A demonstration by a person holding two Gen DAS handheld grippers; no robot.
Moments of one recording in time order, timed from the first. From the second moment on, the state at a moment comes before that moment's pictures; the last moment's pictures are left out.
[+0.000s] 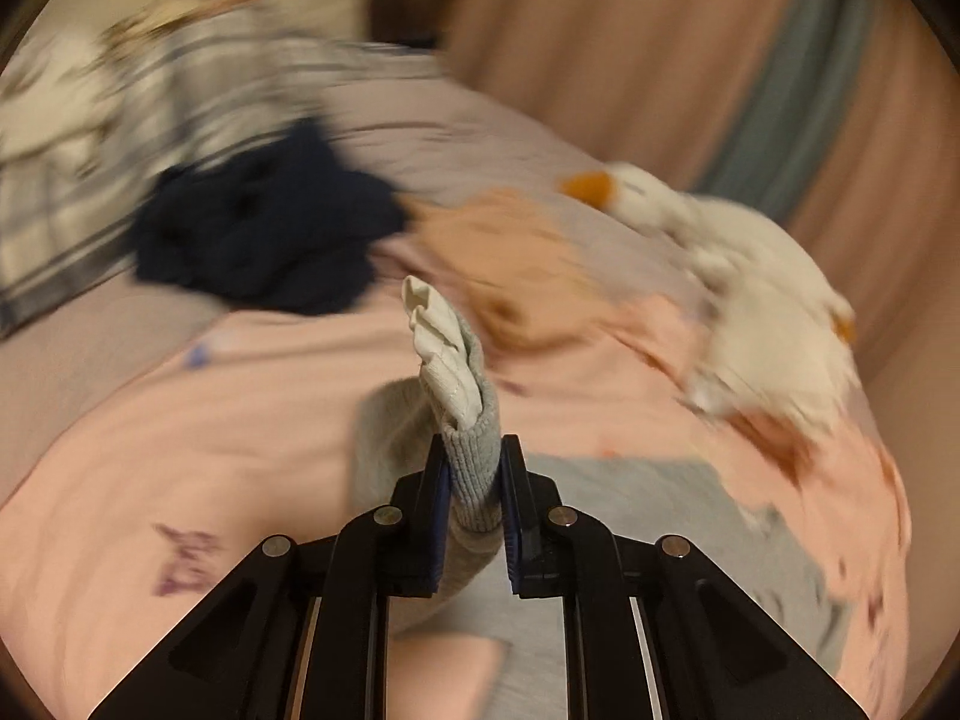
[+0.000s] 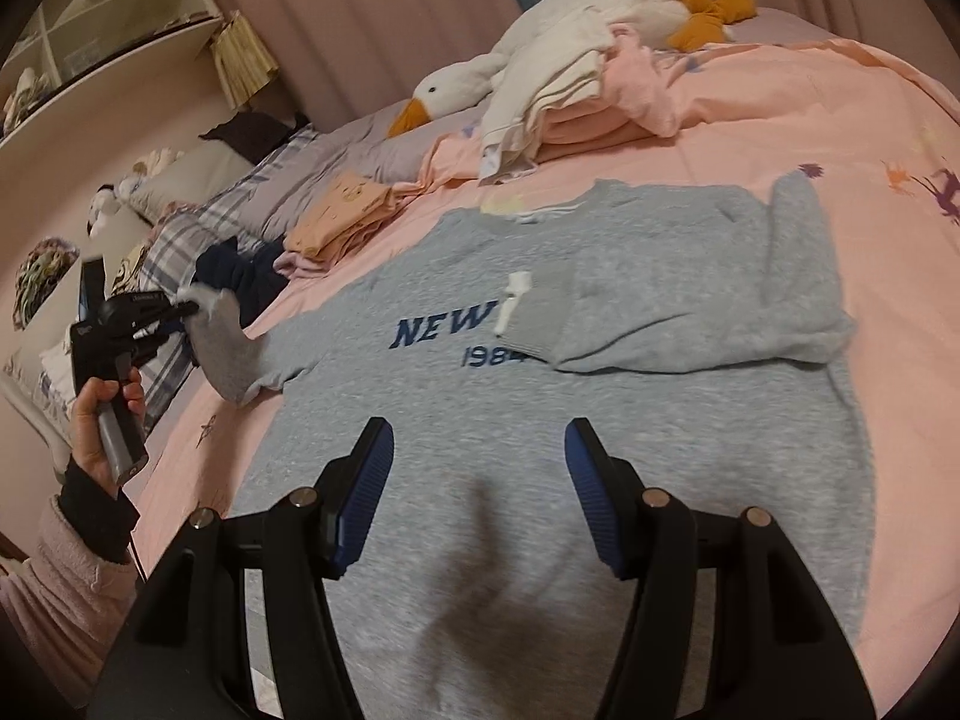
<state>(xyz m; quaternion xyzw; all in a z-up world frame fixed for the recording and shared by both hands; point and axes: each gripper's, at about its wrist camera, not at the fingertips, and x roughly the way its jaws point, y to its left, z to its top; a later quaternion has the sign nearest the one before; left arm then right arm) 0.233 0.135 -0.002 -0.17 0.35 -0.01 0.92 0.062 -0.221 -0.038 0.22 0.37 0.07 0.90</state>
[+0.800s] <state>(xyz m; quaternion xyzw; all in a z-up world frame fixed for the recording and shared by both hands) 0.197 0.024 -0.047 -0.08 0.44 -0.17 0.88 0.114 -0.225 -0.055 0.32 0.43 0.15 0.83</state>
